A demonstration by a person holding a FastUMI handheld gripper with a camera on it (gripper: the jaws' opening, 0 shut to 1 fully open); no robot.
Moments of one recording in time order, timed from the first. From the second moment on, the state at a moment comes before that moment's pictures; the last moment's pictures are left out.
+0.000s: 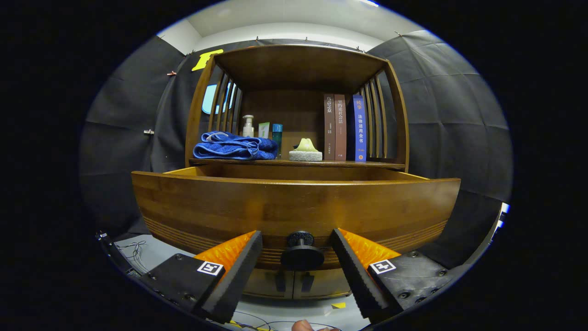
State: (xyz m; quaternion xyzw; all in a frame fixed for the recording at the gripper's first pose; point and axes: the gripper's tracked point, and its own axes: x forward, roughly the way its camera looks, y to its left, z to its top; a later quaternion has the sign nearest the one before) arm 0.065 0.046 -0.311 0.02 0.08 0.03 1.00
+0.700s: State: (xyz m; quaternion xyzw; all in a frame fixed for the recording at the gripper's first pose) arm 0.151 0.053 -0.308 0.02 0.07 0.03 1.00
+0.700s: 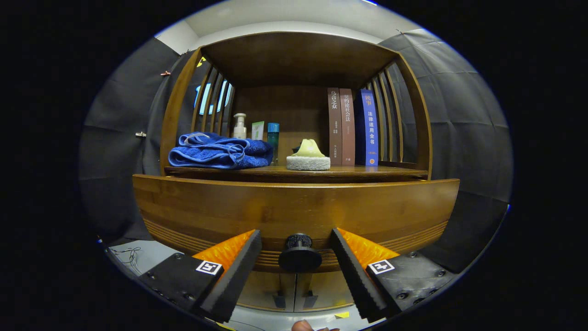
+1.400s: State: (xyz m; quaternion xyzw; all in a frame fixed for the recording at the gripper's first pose) arm 0.212 0.057 -0.314 0.02 0.07 0.03 1.00
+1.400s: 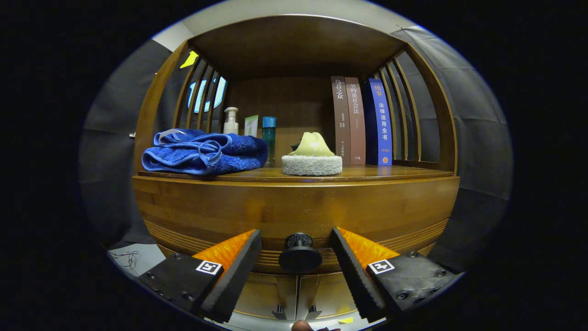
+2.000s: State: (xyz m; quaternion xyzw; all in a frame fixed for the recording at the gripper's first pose) arm 0.199 0.049 -0.299 0.03 0.07 0.03 1.00
